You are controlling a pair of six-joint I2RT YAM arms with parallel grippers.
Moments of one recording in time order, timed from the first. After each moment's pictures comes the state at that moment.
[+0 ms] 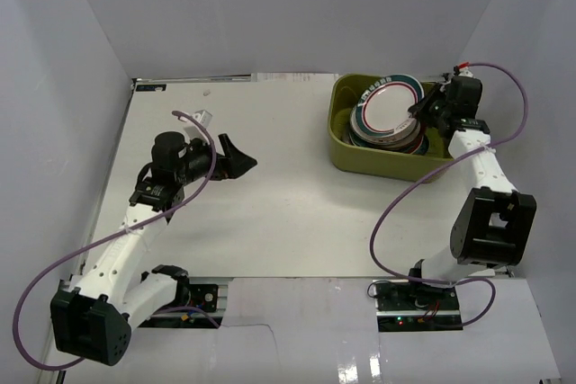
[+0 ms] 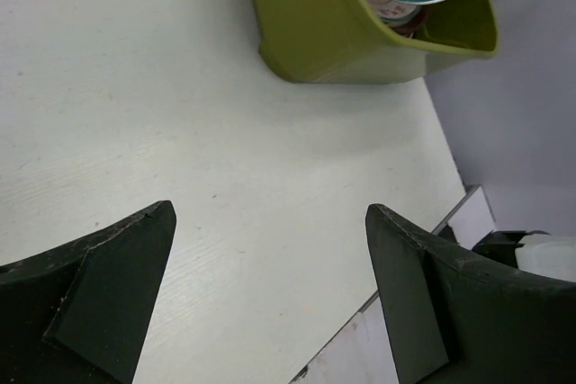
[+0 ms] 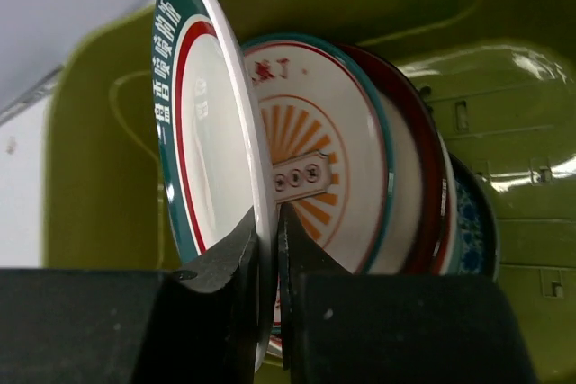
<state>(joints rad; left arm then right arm) -0.24 0.97 0.78 -0.15 0.53 -0.52 -0.09 1.50 1.21 -0.19 -0.22 0.46</state>
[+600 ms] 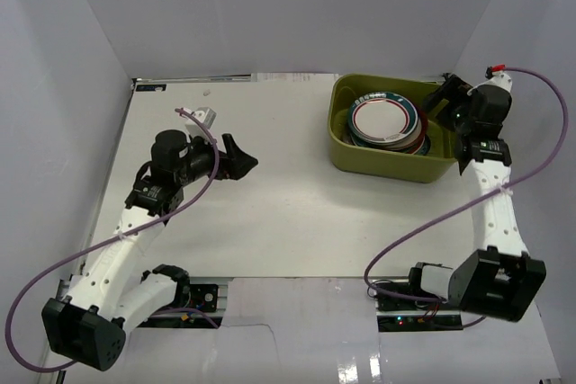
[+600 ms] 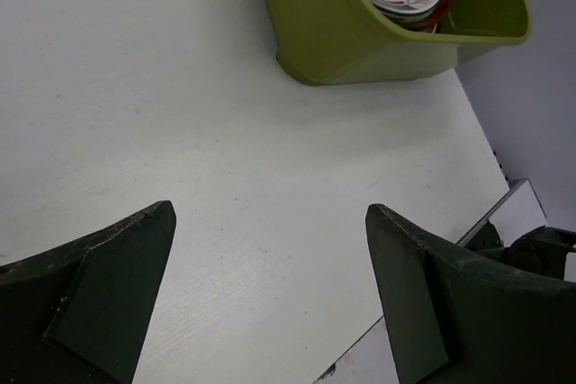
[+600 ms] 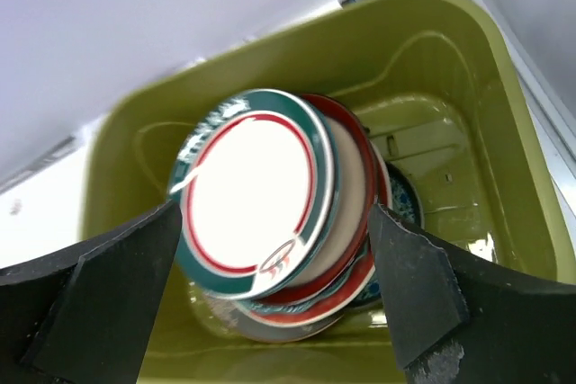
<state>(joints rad) -0.32 0.94 0.83 -0.27 0.40 -0.40 -0.15 1.29 1.15 -0.25 -0.08 0.43</state>
